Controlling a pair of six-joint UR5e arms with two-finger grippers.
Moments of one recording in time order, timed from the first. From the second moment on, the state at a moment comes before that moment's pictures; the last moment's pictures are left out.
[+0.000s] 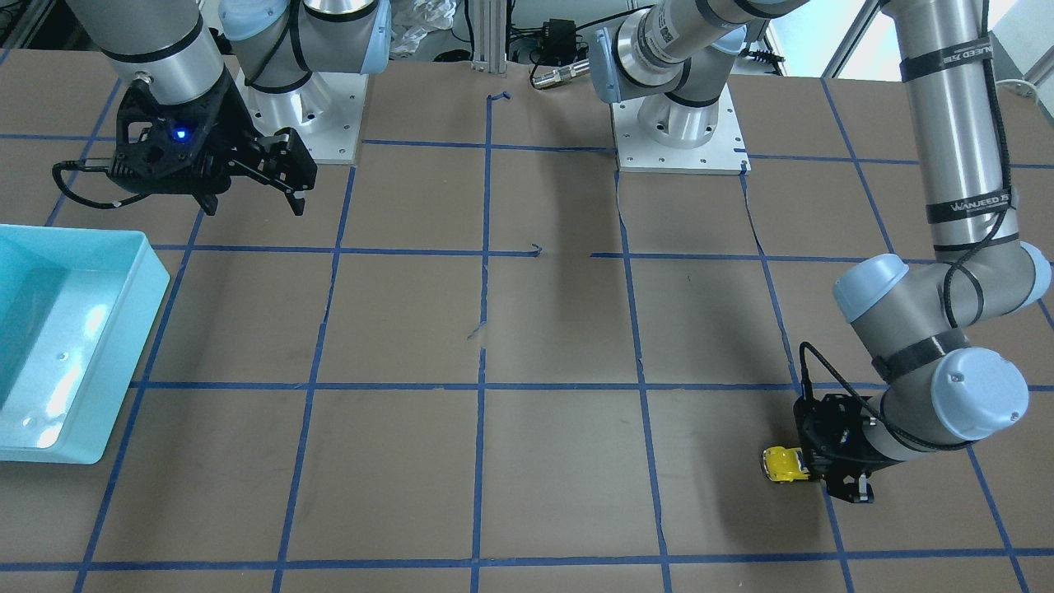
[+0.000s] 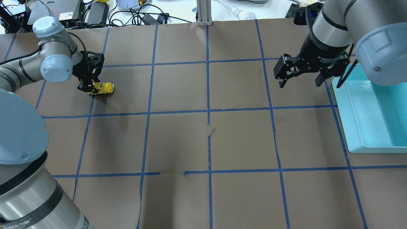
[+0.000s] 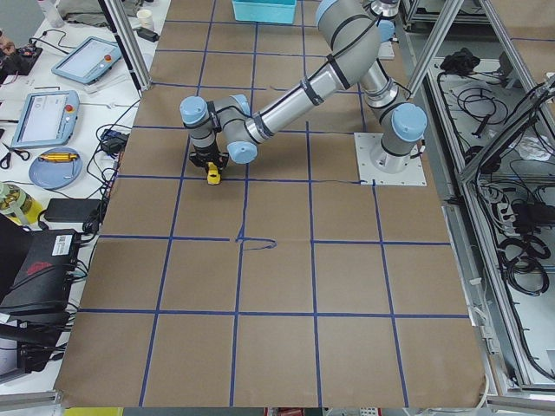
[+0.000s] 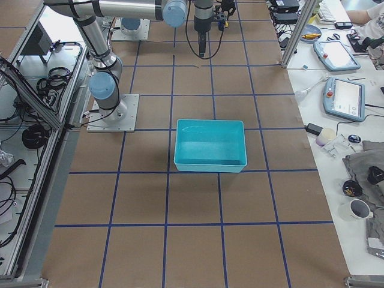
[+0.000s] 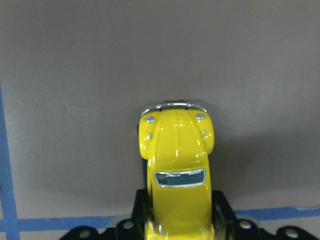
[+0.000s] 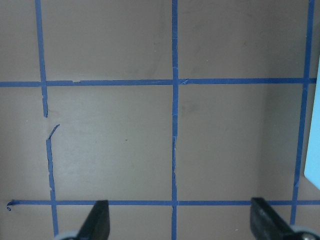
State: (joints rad) left arm -1.25 -2.21 -1.53 -1.02 1.61 1.91; right arm 1.56 -1.62 1.68 -1.63 -1.55 -0.01
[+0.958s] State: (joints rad) left arm -1.25 -2.21 -1.52 -1.02 1.62 1.96; right arm 1.56 -1.62 1.68 -1.63 -1.55 -0.01
